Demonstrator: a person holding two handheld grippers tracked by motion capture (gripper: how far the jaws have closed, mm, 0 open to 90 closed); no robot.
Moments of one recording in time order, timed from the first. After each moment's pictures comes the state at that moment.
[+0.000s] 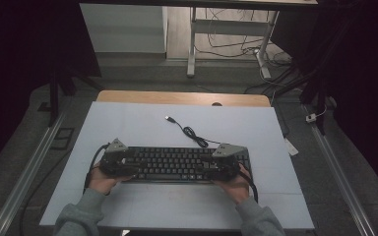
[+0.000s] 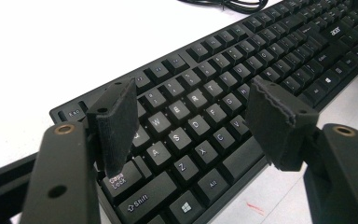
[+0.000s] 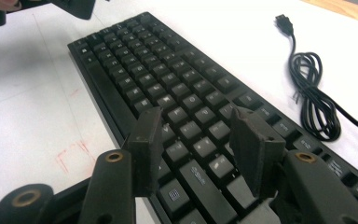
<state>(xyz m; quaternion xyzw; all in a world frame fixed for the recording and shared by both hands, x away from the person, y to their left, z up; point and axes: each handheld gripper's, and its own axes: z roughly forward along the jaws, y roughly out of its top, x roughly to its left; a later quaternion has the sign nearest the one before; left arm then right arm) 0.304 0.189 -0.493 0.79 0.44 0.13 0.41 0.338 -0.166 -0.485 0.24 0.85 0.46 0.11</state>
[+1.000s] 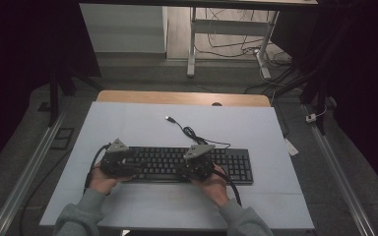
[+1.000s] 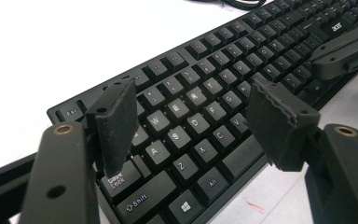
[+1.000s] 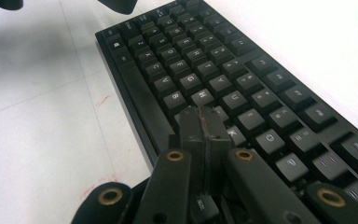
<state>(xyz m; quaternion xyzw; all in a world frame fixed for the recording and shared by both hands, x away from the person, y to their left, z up) 0.305 0.189 -0.494 0.79 0.44 0.13 0.41 0.340 -0.095 -0.500 0.20 0.89 0.41 0.07</state>
